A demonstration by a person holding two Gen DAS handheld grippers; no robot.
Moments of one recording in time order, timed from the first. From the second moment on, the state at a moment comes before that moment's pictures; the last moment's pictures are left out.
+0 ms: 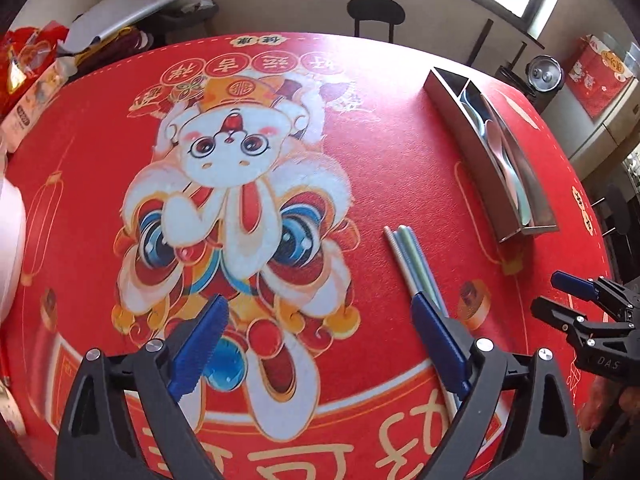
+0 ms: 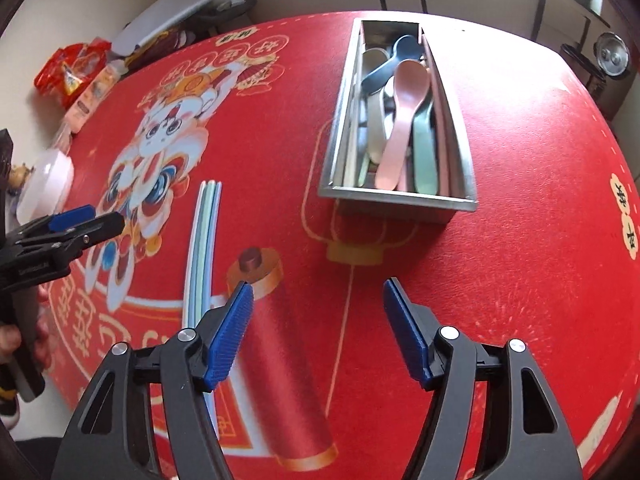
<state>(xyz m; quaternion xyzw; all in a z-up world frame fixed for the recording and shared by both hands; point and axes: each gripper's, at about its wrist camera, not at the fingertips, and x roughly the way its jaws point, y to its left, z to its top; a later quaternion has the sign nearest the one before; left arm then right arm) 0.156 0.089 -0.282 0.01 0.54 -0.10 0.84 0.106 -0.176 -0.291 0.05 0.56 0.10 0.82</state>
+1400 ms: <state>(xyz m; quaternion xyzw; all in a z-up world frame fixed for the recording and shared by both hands) 0.128 0.114 -0.296 -0.03 0.55 -0.10 0.83 0.092 -0.124 -0.319 -0.04 0.60 0.11 0.79</state>
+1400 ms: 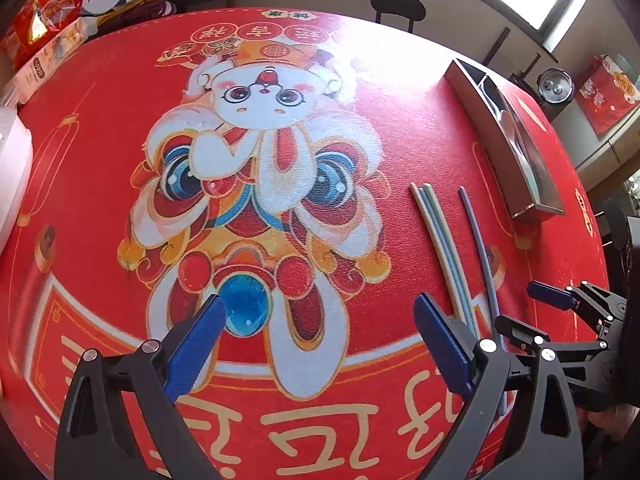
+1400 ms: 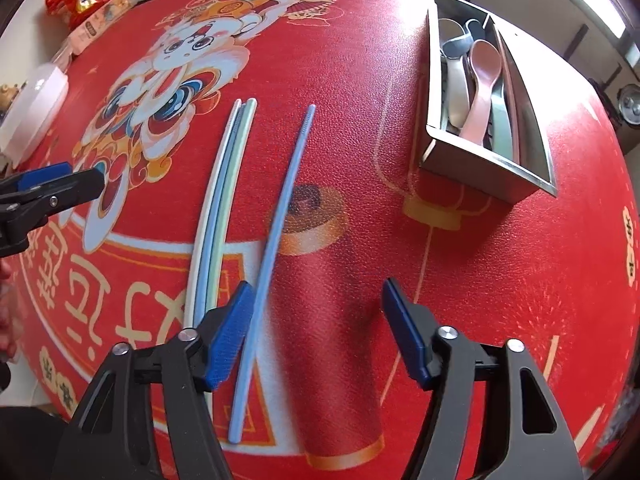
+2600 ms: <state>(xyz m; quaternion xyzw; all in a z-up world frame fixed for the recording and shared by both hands) 0.129 0.024 -0.320 -0.04 0.59 -0.16 0.79 0.087 -0.166 -0.316 -0.02 0.60 0.17 0.78</state>
